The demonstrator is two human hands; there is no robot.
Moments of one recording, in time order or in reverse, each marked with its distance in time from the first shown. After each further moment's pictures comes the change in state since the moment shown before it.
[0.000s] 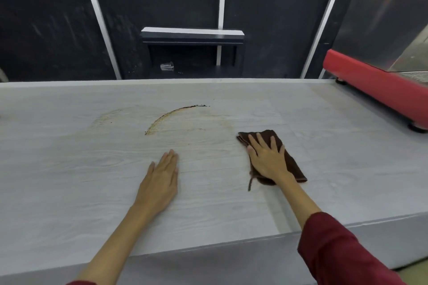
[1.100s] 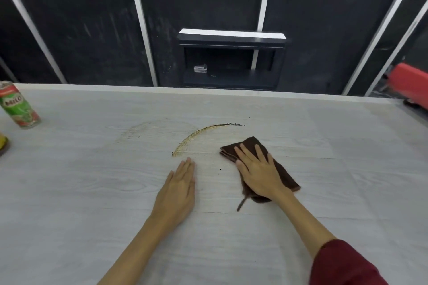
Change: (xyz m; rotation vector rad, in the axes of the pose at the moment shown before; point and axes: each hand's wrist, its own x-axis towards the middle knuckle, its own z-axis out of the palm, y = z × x) left_hand 0.055 -0.026 -0.014 -0.010 0.063 -0.092; right_hand 0.076 -0.090 0.020 0.006 -0.061 -0.367
